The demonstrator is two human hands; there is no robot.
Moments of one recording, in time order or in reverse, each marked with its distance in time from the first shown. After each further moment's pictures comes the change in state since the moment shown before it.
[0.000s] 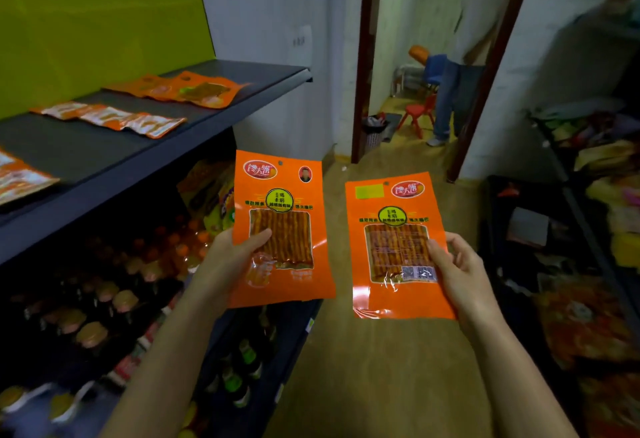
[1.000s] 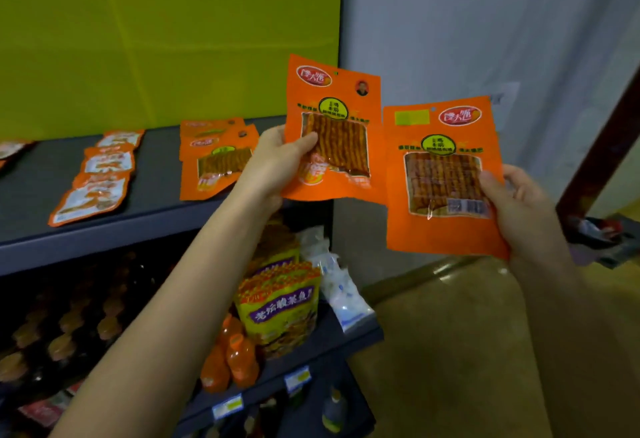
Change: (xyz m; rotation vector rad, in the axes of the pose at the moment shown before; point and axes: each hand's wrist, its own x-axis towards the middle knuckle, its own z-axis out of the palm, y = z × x) left_hand 0.332 0.191 0.095 -0.077 0.622 0.367; right_hand 0.508 -0.124 0.127 0.173 -0.585 -0.292
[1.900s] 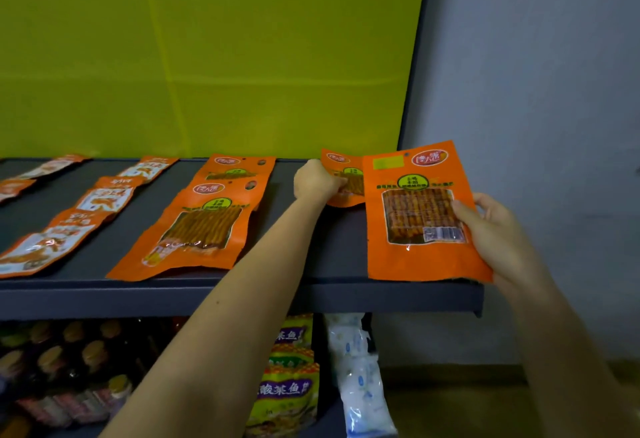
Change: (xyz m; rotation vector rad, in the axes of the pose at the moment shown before) left_hand 0.229 -0.068 0.035 0.711 0.528 -0.267; right_hand 0.225 0.057 0.090 -0.165 -0.462 0.133
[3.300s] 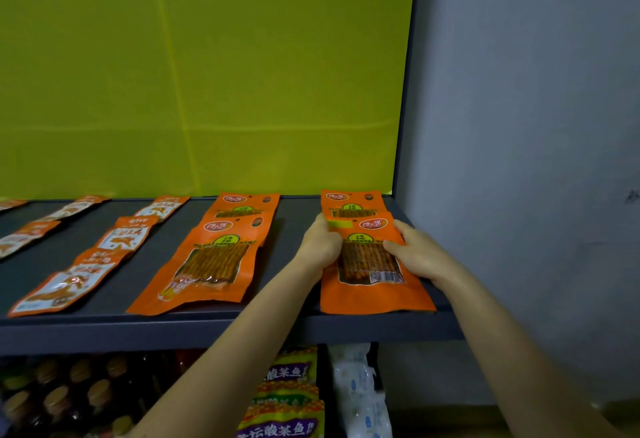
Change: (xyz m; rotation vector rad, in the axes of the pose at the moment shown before) left_hand -0.055 -0.011 -0.010 -0.312 -0.225 0.023; right_hand 0.011 -0.029 0.047 -0.490 -0.364 -0.075
